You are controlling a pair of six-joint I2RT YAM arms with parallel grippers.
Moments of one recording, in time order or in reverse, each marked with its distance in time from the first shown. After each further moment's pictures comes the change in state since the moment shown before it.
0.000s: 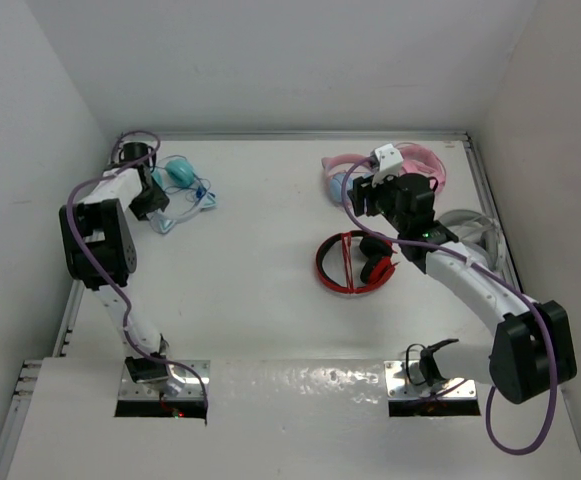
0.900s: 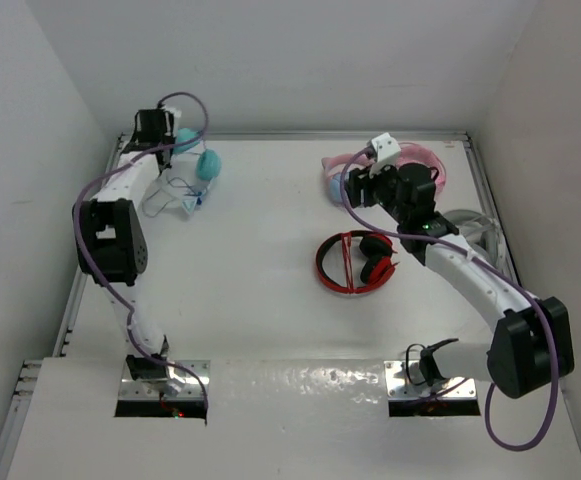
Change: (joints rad) left arm -0.084 0.059 0.170 0.254 -0.073 0.662; right arm 0.001 0.020 0.049 -0.007 -0.055 -0.021
